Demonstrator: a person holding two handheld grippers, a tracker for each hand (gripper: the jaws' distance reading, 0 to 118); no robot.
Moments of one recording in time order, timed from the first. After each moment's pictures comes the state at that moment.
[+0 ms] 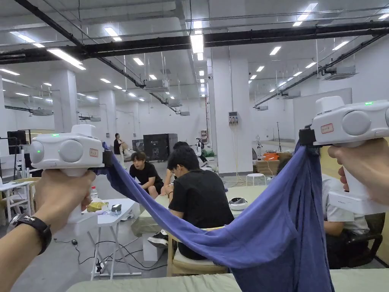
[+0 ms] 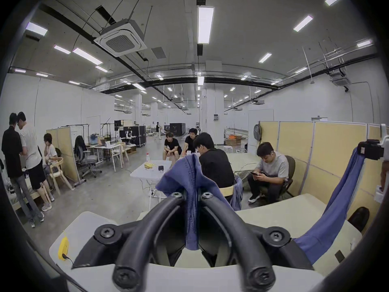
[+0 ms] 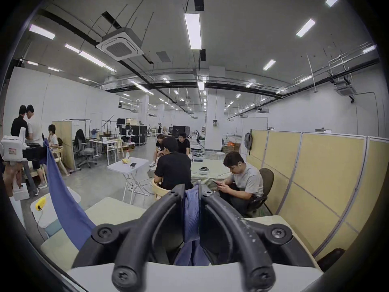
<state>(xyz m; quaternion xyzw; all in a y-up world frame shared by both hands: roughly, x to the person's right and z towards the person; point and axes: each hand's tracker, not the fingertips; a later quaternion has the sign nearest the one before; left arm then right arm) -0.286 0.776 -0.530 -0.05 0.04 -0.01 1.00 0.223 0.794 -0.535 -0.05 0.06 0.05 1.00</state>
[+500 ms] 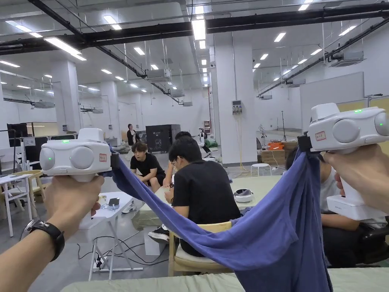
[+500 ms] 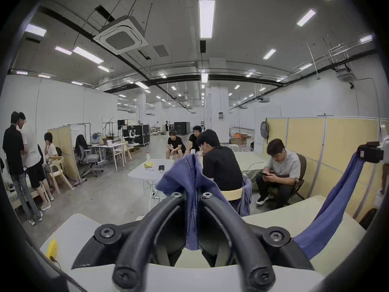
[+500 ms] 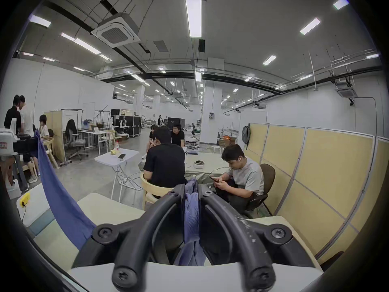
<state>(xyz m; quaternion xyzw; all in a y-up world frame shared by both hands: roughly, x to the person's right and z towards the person) -0.281 0.728 -0.670 -0.06 0.06 -0.01 1.00 0.205 0.741 -0.689 -0.07 0.03 0.06 0.99</state>
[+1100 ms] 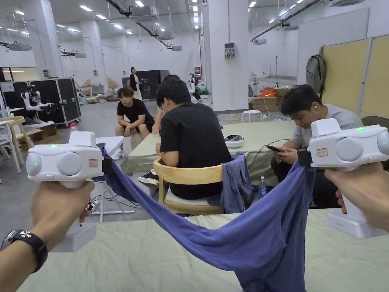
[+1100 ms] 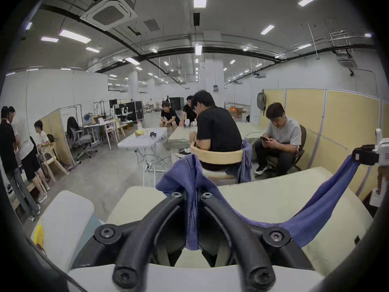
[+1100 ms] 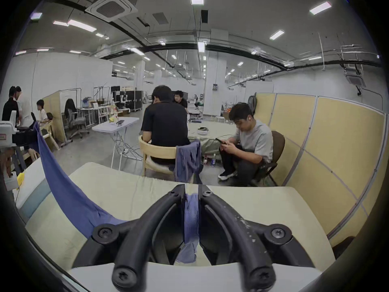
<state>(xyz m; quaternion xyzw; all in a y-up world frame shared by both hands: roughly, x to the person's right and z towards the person) -0.285 0.570 -0.730 -0.16 0.03 -0.02 0.99 0.219 0.564 -0.744 -0.18 0.05 0.06 0.98</state>
